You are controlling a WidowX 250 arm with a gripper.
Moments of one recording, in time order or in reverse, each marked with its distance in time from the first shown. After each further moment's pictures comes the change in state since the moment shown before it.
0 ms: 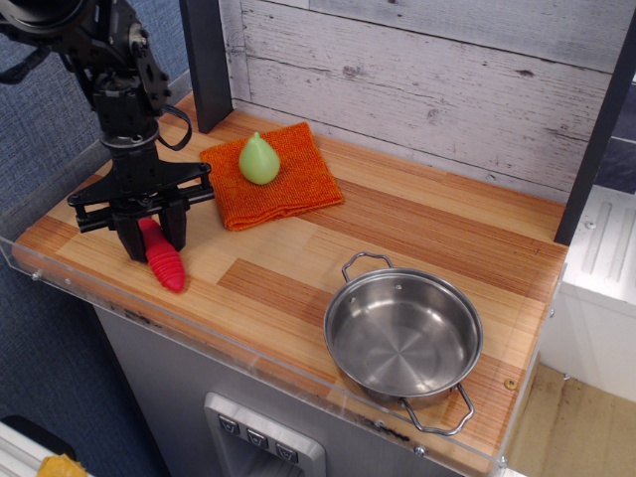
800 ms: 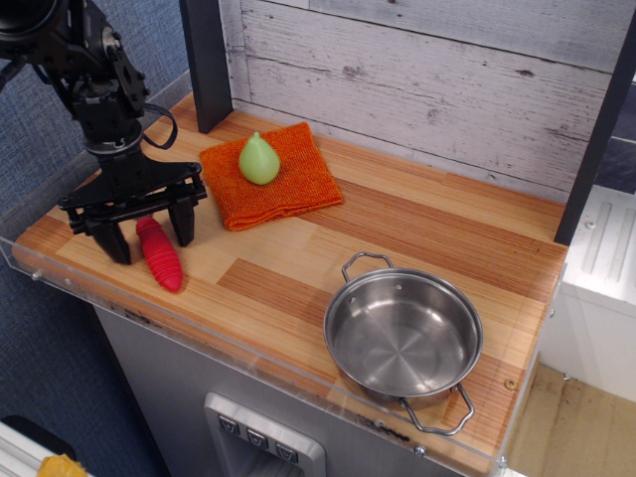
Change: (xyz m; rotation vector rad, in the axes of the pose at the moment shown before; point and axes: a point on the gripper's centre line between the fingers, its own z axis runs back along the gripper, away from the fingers) arm 0.001 0.010 -0.001 -0.059 -0.010 -0.030
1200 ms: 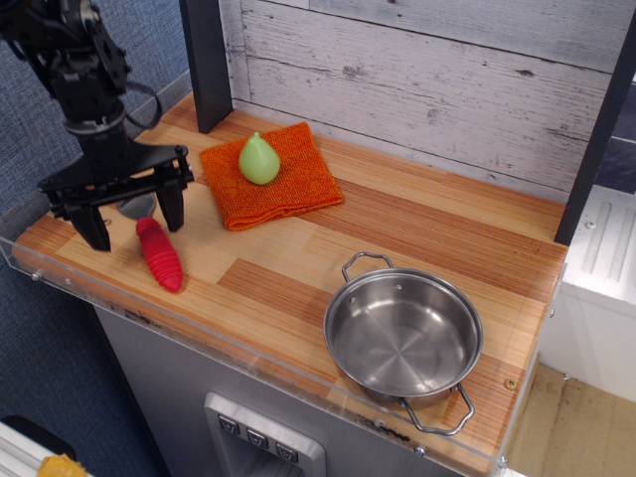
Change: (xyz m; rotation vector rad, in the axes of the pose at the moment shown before) arm 0.003 0.001 0.026 -0.016 -0.043 -0.018
